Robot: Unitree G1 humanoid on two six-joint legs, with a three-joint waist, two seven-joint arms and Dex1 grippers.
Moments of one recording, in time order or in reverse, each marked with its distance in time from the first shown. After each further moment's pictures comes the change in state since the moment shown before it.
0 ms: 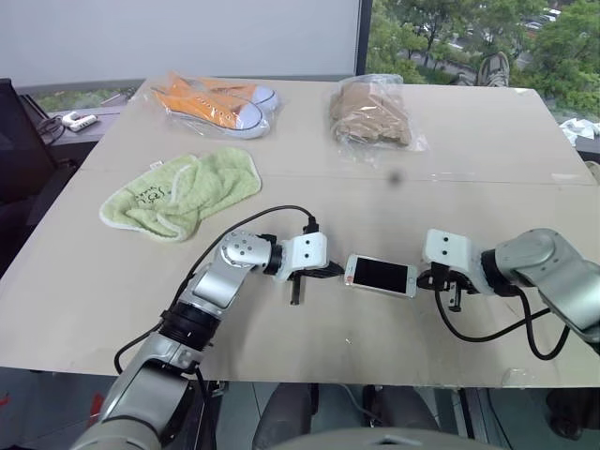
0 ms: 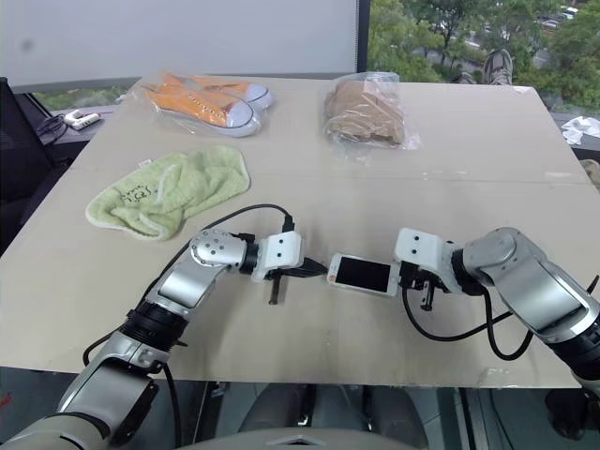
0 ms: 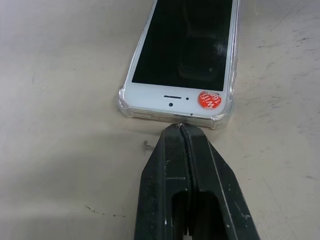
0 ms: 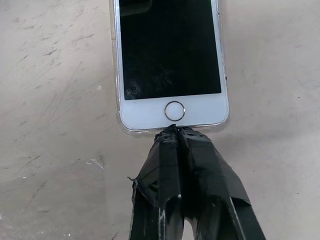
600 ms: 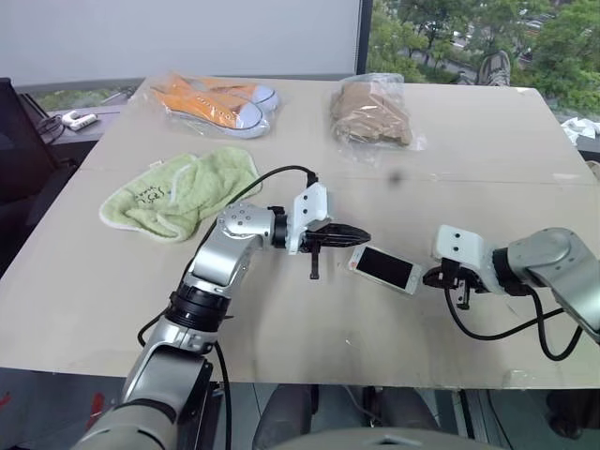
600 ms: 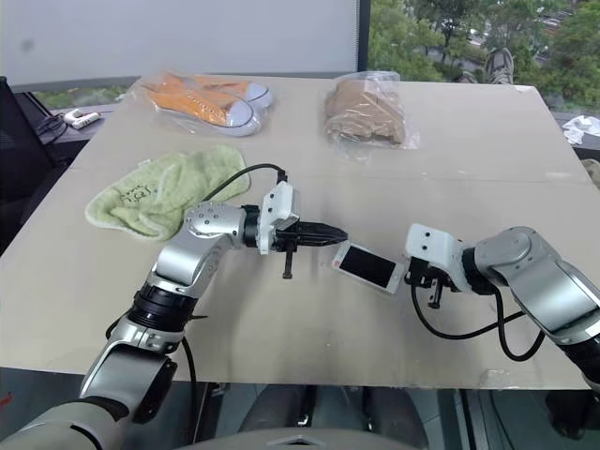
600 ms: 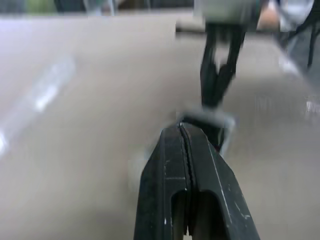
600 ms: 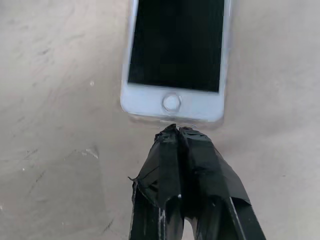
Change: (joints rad) left arm -0.084 -0.065 0.106 -0.116 -0.256 0.219 -0.053; right arm 0.038 -0.027 -0.072 -0.001 0.045 -0.006 -0.003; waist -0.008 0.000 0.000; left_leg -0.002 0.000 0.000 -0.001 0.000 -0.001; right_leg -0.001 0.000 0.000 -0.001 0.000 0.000
